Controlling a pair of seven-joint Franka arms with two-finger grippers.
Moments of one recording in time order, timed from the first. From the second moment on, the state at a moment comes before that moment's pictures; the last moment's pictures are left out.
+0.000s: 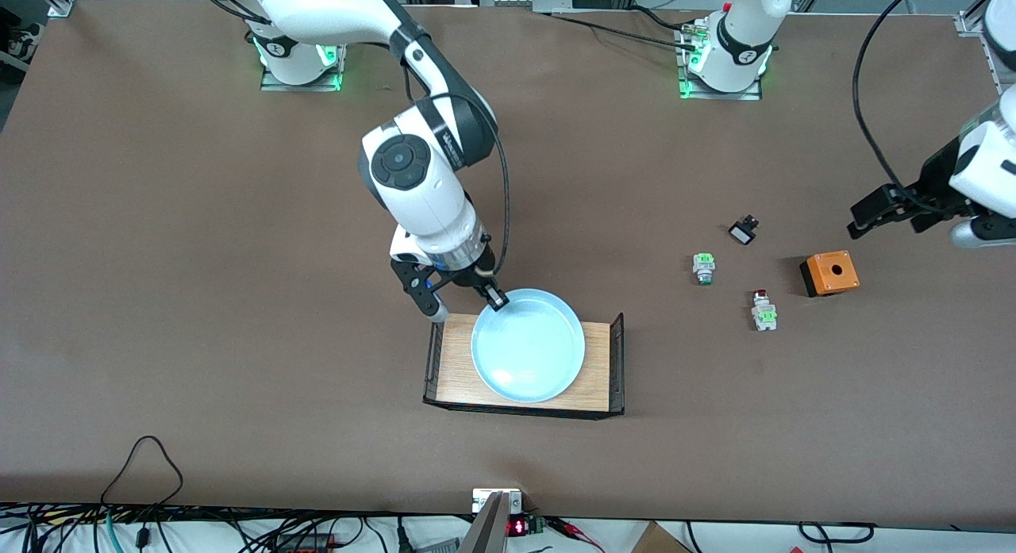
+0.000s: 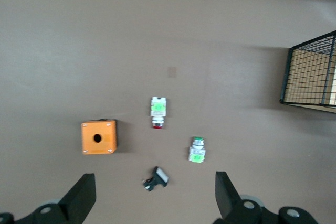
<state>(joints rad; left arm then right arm) -0.13 0.03 0.13 -1.66 -0.01 1.78 -0.12 0.75 0.71 -0.17 -1.20 0.24 2.22 1.44</state>
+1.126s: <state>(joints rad) 0.13 0.04 -0.17 -1.55 0.03 1.71 -0.17 0.47 0.41 -0.18 -1.31 0.32 1.76 0.91</state>
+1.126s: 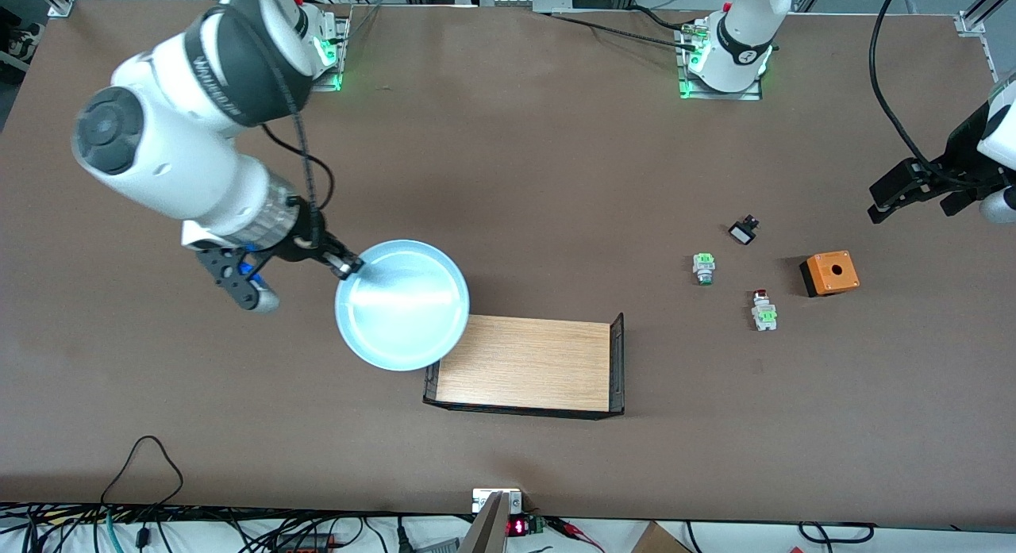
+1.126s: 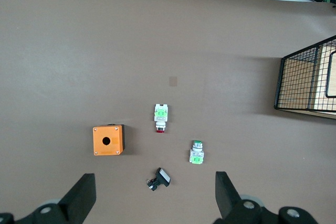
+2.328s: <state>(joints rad) 0.04 0.04 -0.02 -1.50 0.02 1.65 -0.12 0.19 0.34 -0.18 -1.55 0.21 1.63 0.19</state>
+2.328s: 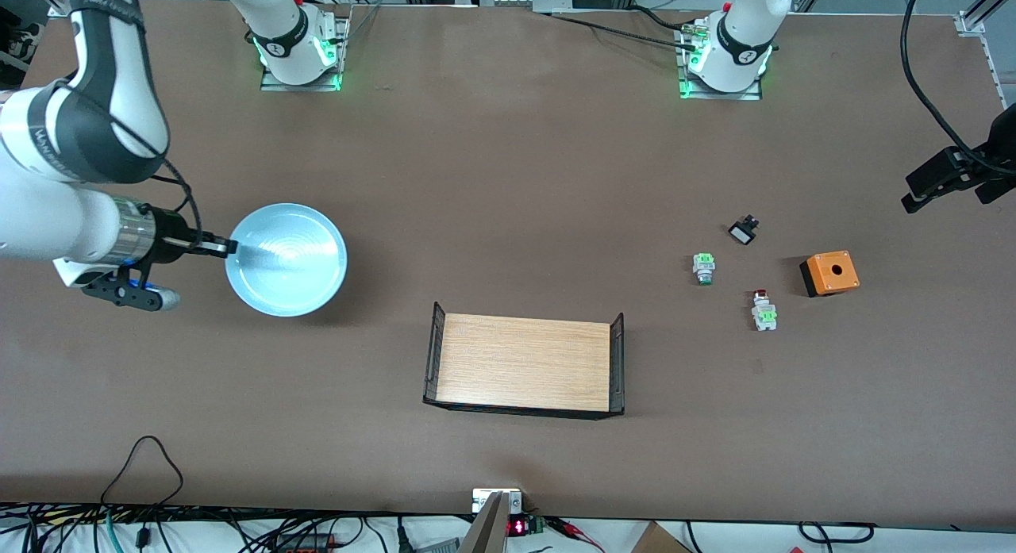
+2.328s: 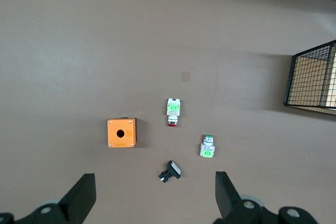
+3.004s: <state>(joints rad) 0.03 0.04 -0.03 -1.50 0.02 1.64 -0.11 0.12 0.34 -0.18 -1.82 0.14 1.85 -0.06</state>
